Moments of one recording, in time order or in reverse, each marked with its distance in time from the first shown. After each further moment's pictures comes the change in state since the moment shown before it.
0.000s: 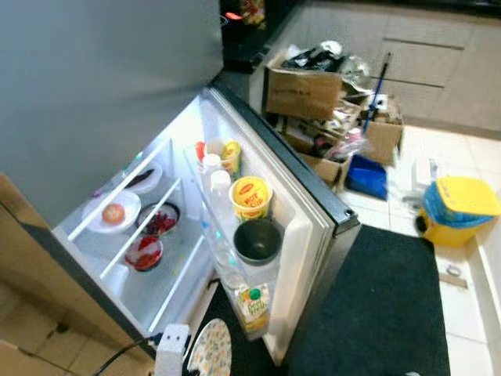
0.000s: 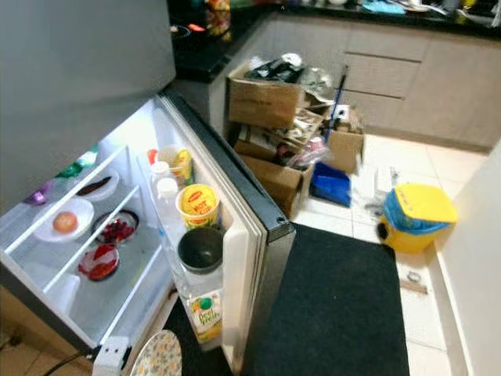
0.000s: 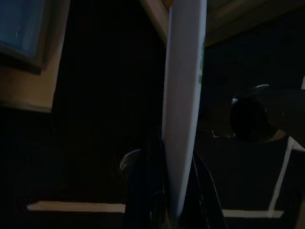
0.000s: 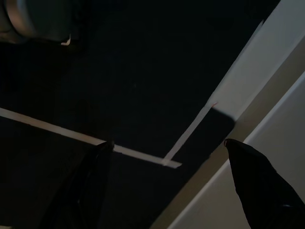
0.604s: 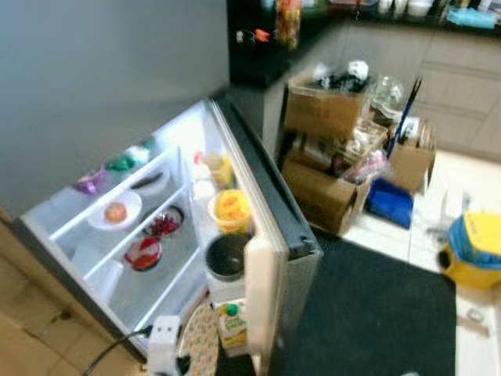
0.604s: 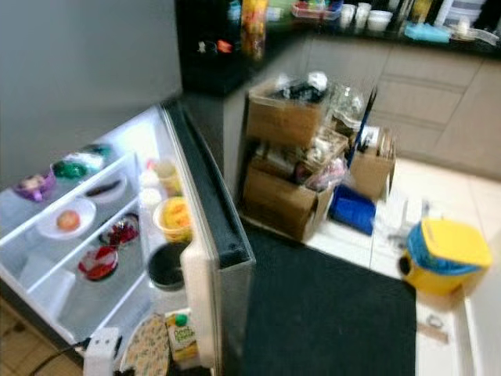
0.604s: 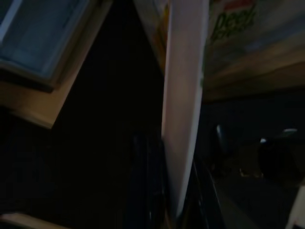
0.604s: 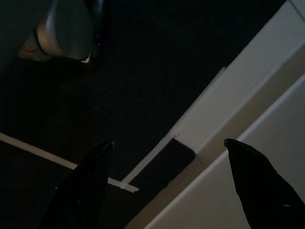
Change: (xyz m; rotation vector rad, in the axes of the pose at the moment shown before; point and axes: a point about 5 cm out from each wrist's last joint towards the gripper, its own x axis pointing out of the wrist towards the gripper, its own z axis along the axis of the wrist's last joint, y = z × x) left arm 0.000 0.006 0.007 -0.061 -0.056 0.102; right arm 0.000 -0.003 0.001 -0.018 -0.010 -0.006
